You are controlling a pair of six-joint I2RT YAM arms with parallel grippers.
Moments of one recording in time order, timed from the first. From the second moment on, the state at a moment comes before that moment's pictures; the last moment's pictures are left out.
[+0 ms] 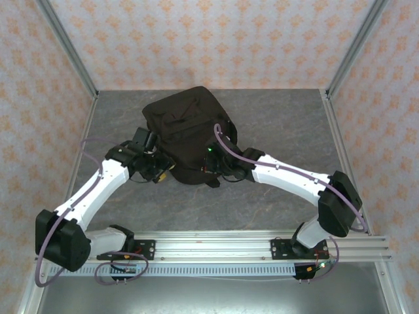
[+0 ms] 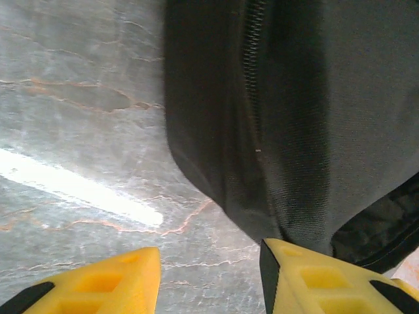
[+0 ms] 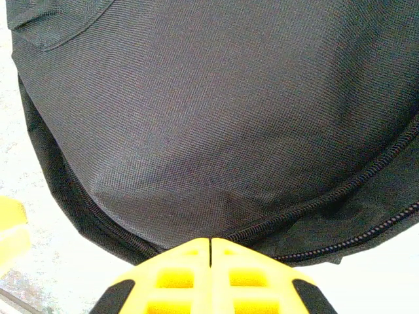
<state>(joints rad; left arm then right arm) -0.32 1.23 0.97 -0.86 0.22 -1.12 0.89 1.54 1.17 -0.50 0.06 0.87</state>
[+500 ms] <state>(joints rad) -0.35 1.37 0.99 -0.77 0.22 -1.17 0.89 1.54 1.17 -0.49 0.03 0.87</state>
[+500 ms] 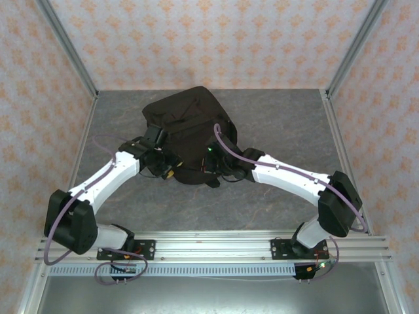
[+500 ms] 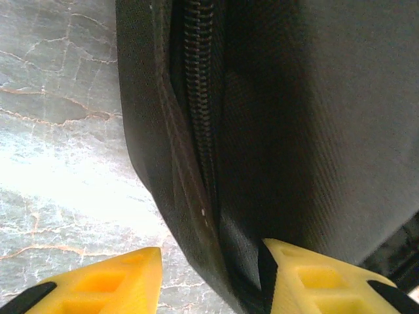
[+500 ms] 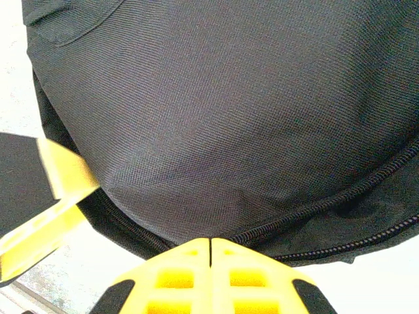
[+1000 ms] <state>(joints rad) -0.32 1.39 1.01 -0.81 0.20 -1.07 0.89 1.54 1.18 -0.57 0.09 0.80</state>
